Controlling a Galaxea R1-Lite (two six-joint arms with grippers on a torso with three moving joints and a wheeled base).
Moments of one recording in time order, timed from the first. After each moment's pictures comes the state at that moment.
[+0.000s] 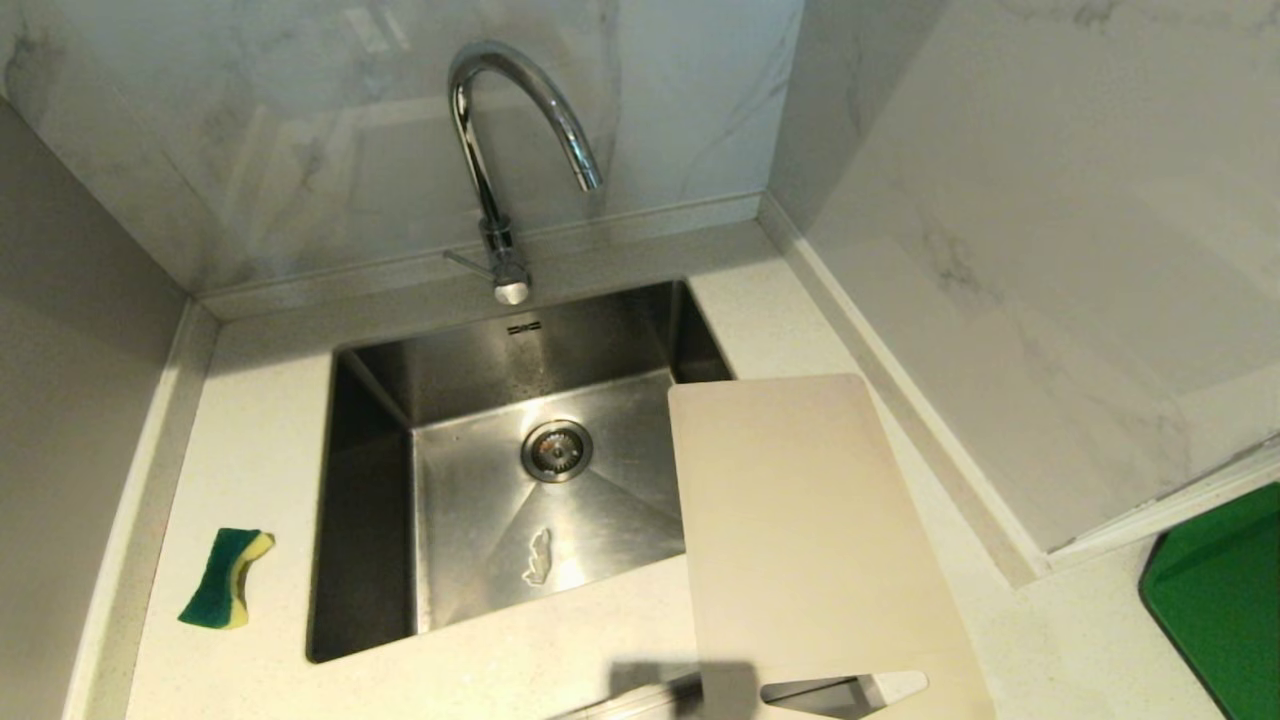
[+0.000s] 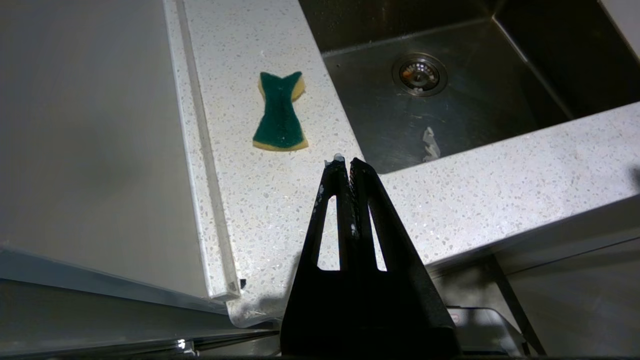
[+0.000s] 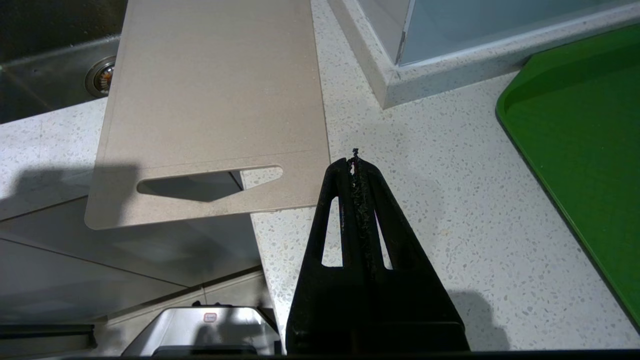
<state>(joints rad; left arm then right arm) 0.00 0.00 0.00 0.00 0.00 -0.03 0.00 0.00 0.00 0.00 -0.01 0.05</state>
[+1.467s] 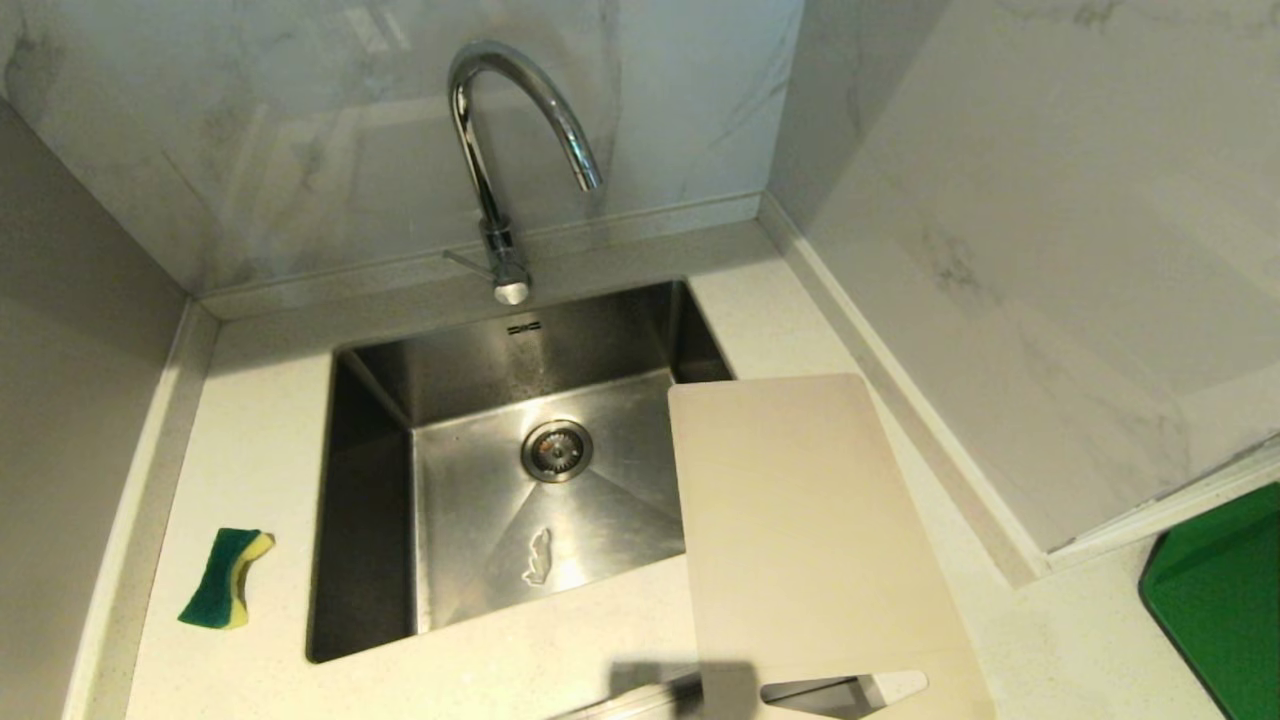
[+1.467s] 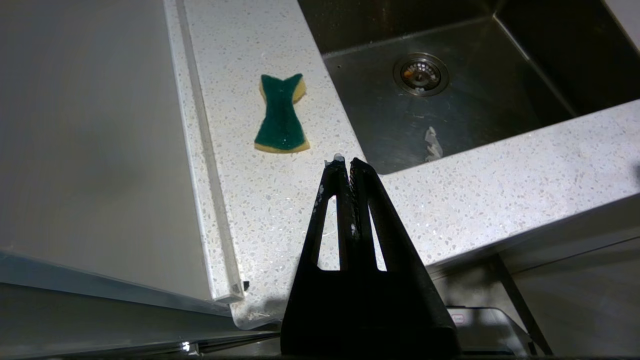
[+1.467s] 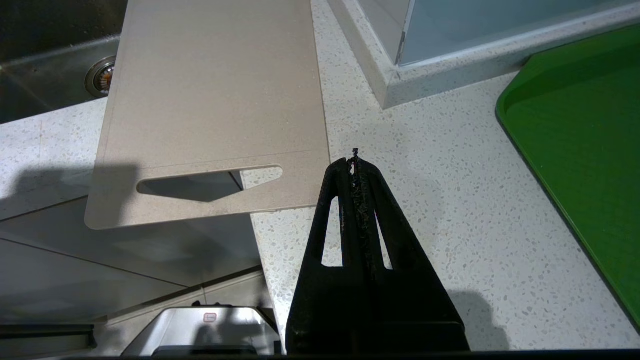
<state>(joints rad) -0.01 0.00 0.00 0.00 0.00 -0.02 0.00 0.00 0.00 0.00 -0.01 0.05</state>
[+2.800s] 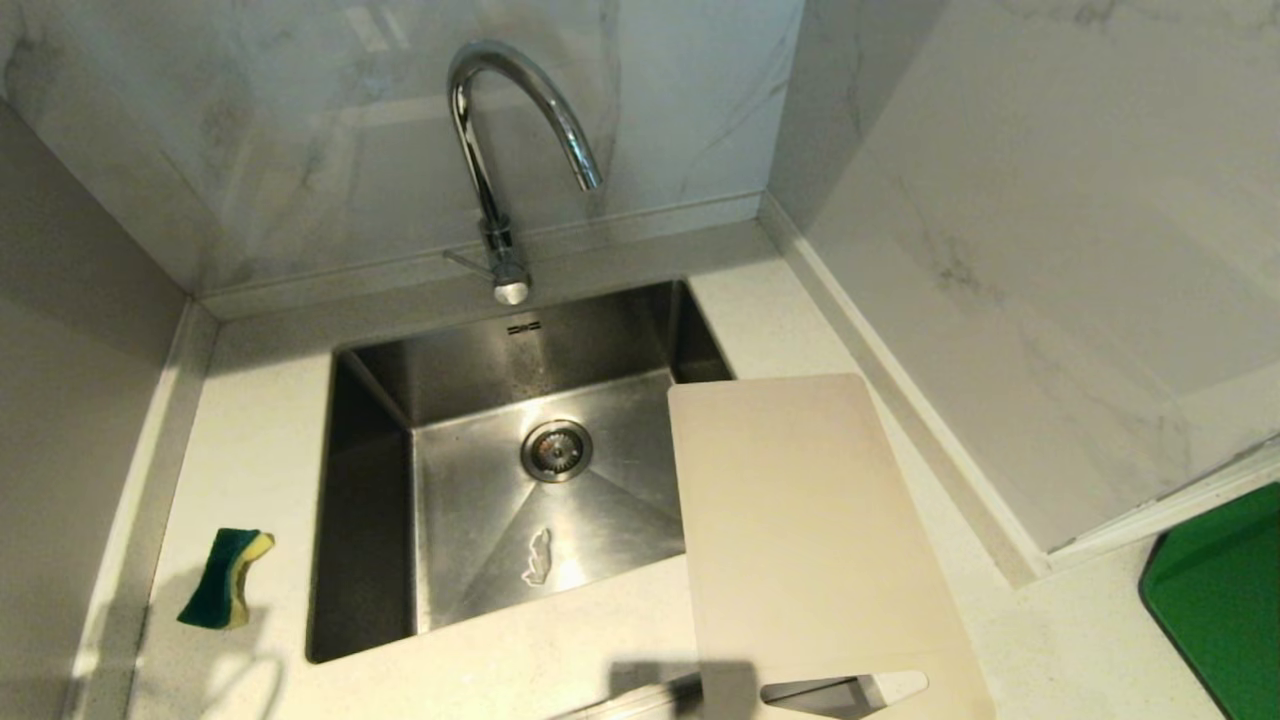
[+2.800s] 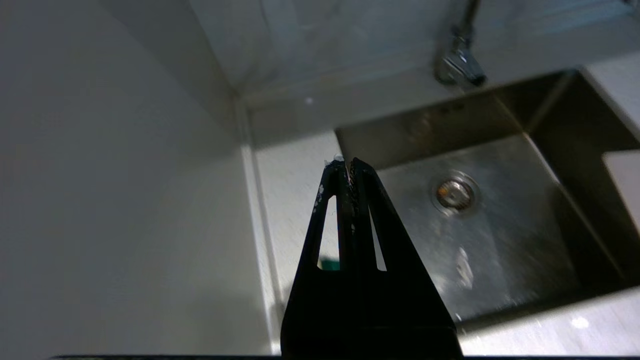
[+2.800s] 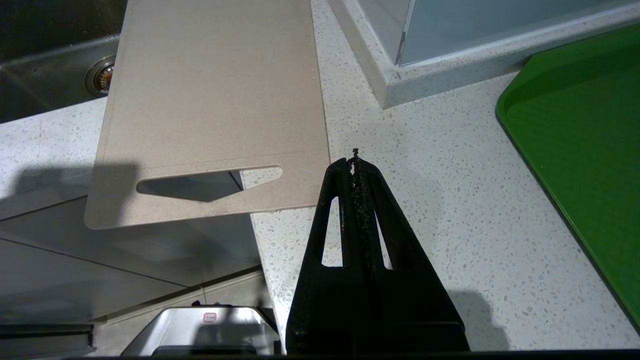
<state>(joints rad) 0.00 0.72 -1.00 0.21 0.10 0.06 0.00 0.00 0.00 0.00 -0.01 0.05</state>
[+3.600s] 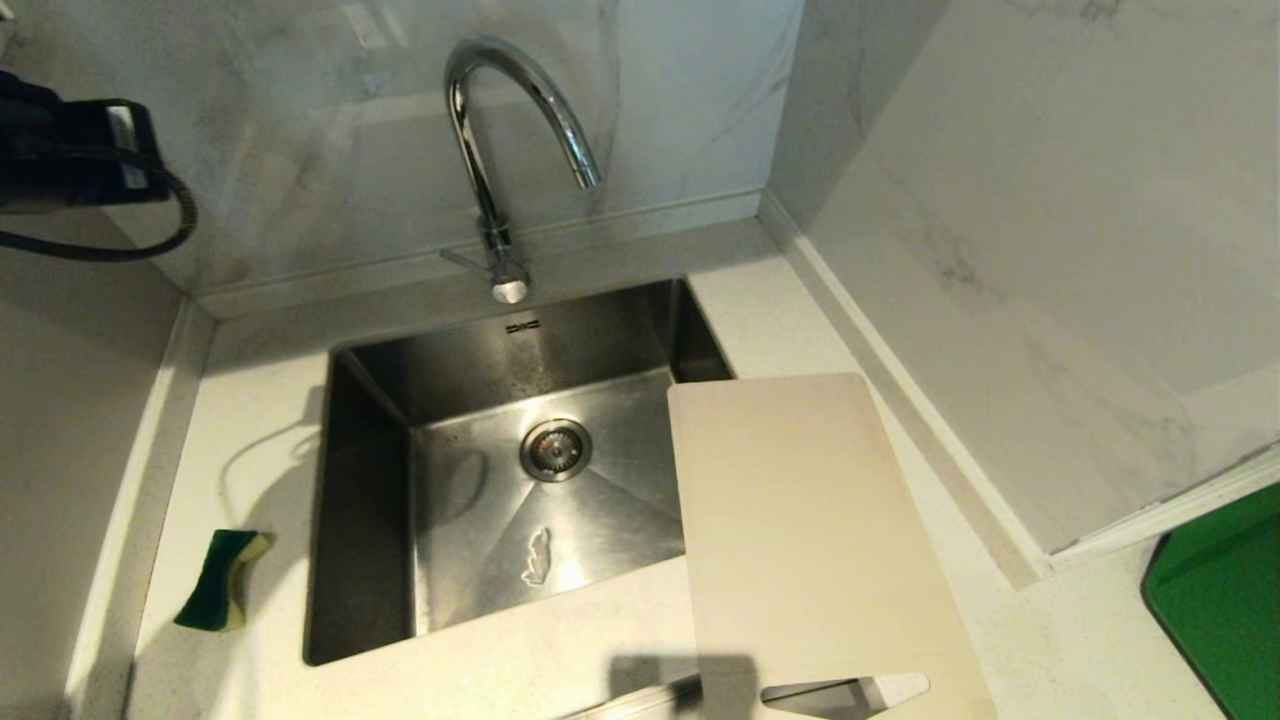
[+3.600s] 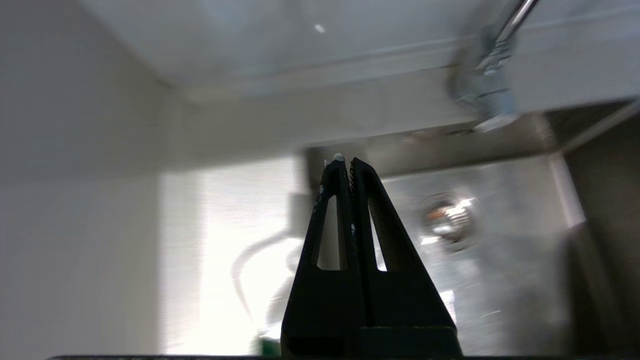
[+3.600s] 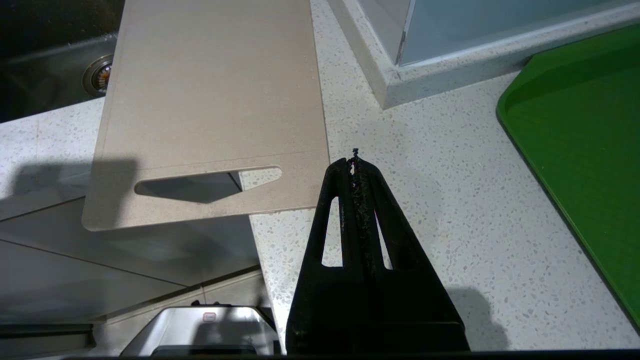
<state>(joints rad) -0.30 1.52 -1.63 0.29 0.46 -0.12 0.00 0.00 0.00 0.00 -0.01 0.05</state>
